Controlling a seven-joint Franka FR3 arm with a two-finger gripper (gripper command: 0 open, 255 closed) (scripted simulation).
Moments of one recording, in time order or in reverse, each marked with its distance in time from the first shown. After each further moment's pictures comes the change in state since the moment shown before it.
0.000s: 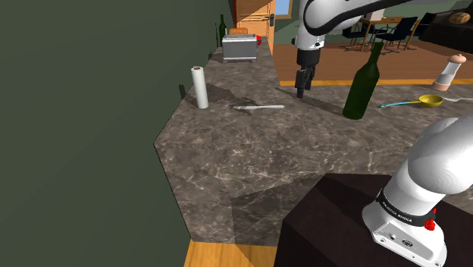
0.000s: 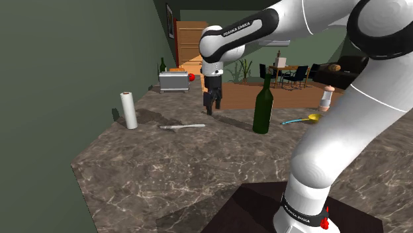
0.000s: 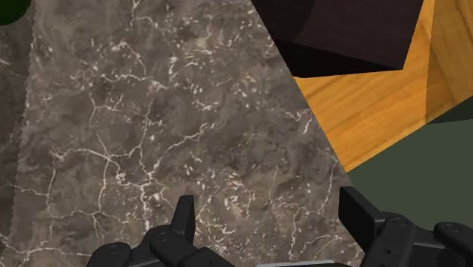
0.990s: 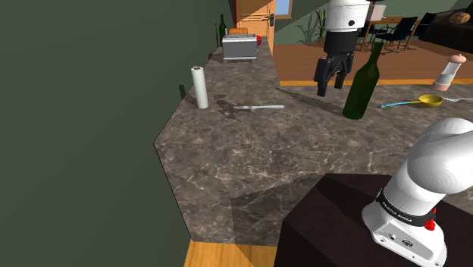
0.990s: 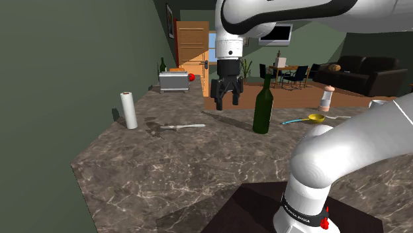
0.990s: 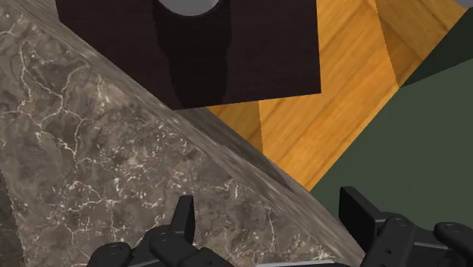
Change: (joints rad) arm -0.017 -0.403 0.167 -0.109 0.129 -0.297 0.435
